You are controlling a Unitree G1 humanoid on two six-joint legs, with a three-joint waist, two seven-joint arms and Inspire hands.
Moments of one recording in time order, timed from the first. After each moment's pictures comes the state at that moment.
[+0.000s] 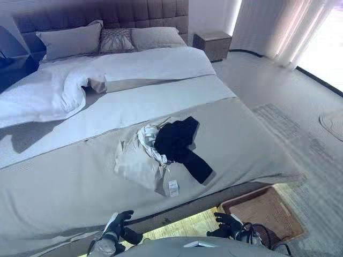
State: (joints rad) left arm 0.04 0.25 -0.32 1.21 0.00 -0.24 0.10; right arm 0.01 -0.22 0.28 1.22 -0.10 -0.15 0.00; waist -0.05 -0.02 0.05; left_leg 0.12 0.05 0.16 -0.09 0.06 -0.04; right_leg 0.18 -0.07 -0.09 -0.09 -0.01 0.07
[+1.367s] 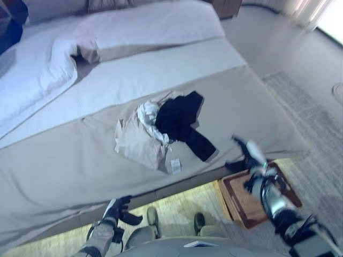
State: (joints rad) left arm -0.06 0.30 -0.31 1.11 -0.14 -0.19 0.07; right arm -0.32 -0.58 0.33 0.71 -0.22 -0.13 -0.38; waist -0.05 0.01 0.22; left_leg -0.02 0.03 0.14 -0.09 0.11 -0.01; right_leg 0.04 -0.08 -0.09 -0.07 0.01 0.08
